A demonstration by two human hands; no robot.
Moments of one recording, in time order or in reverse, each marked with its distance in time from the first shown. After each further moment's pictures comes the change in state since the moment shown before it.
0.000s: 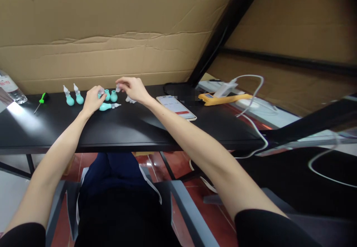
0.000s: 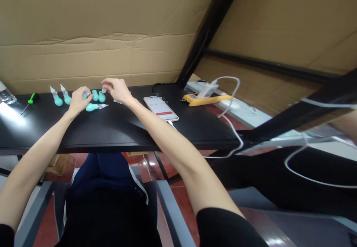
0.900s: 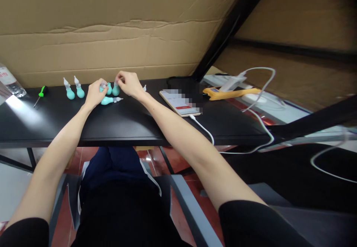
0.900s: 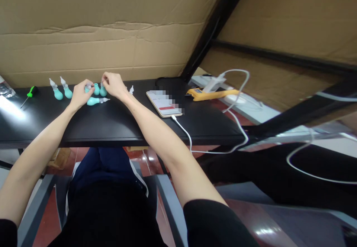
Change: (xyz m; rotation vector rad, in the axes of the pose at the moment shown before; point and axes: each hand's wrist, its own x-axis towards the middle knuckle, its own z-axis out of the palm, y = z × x) left_hand -0.001 0.008 0.005 -0.112 -0.018 -0.071; right_hand 0.016 0.014 0.029 -0.203 0.000 -0.055
